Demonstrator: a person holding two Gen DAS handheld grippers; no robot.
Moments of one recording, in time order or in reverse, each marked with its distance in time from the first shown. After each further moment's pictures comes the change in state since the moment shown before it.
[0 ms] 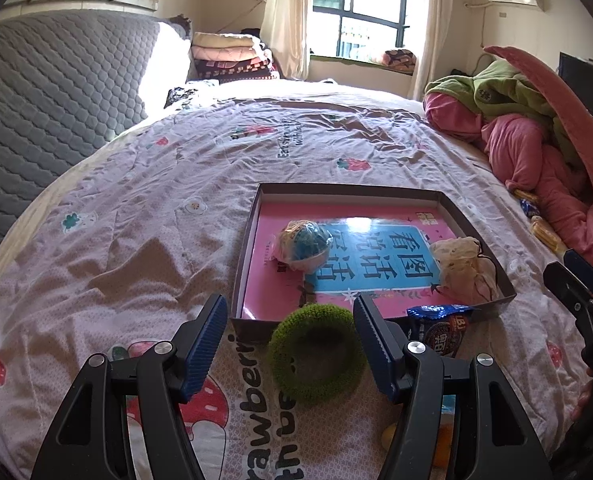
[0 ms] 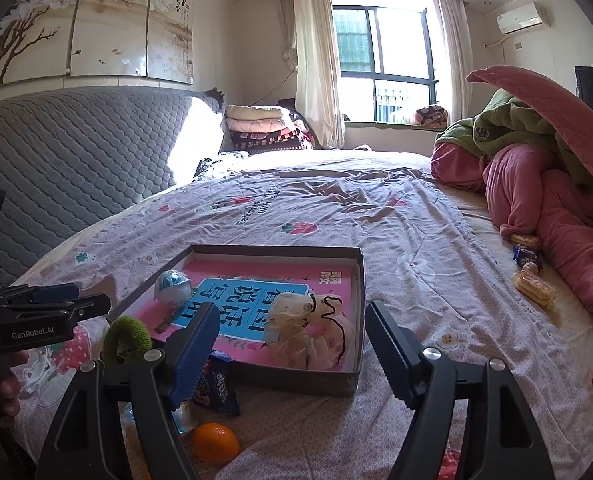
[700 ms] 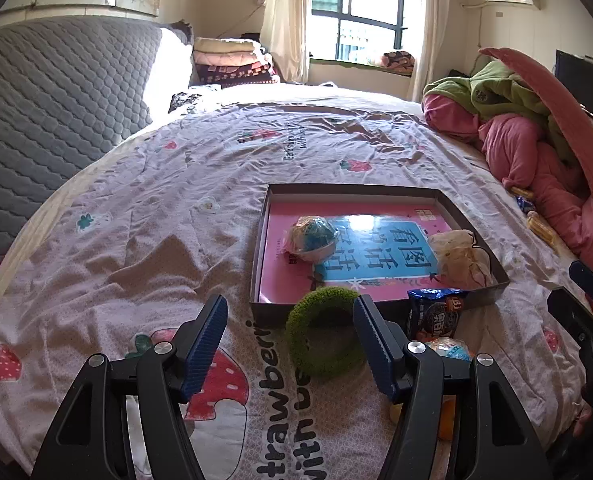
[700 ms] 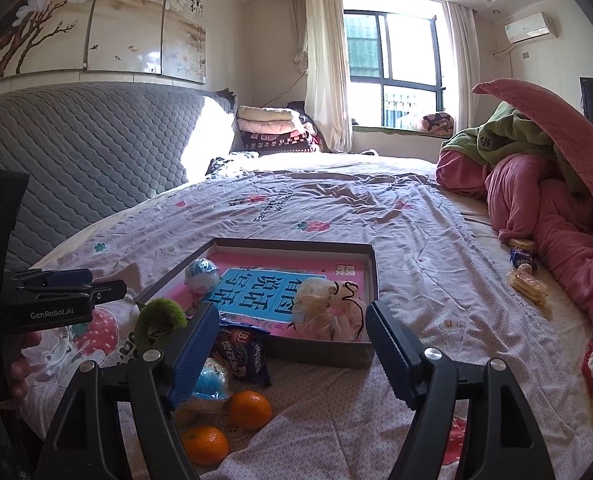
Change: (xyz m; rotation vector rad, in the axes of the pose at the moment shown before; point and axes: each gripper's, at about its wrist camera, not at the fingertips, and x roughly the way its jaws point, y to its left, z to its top) left arm -0.026 0.009 -0.010 0.014 -0.015 0.011; right arm -0.034 0.030 -0.011 -0.047 -0.001 0.014
